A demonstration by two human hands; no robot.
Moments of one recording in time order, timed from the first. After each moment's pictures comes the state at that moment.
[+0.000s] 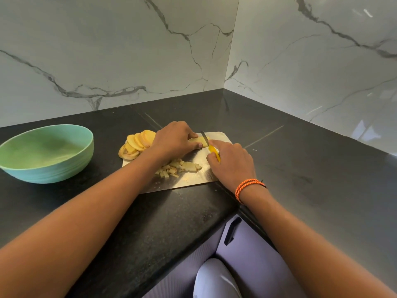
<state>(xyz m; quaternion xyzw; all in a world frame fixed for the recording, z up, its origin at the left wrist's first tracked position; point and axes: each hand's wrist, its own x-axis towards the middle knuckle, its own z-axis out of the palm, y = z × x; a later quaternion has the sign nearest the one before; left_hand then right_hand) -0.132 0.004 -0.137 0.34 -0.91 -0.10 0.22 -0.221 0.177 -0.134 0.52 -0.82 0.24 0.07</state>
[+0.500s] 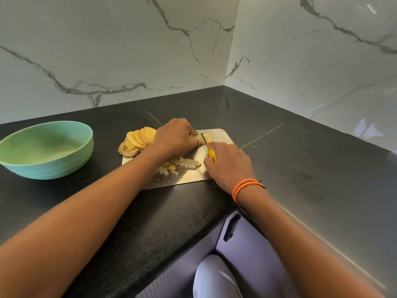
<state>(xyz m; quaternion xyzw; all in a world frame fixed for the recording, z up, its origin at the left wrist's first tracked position) -0.134 0.004 -0.141 0.35 -0.91 -0.08 0.21 -0.212 0.182 -0.138 0.52 -0.82 0.21 0.06</state>
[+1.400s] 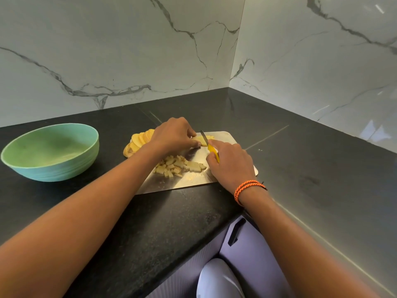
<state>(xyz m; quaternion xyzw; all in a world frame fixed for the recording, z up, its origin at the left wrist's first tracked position) -0.124 -0.010 -0.130 0.35 -0.91 -0.11 0.18 -0.215 0.168 -0.139 0.53 -0.81 0.25 0.05</state>
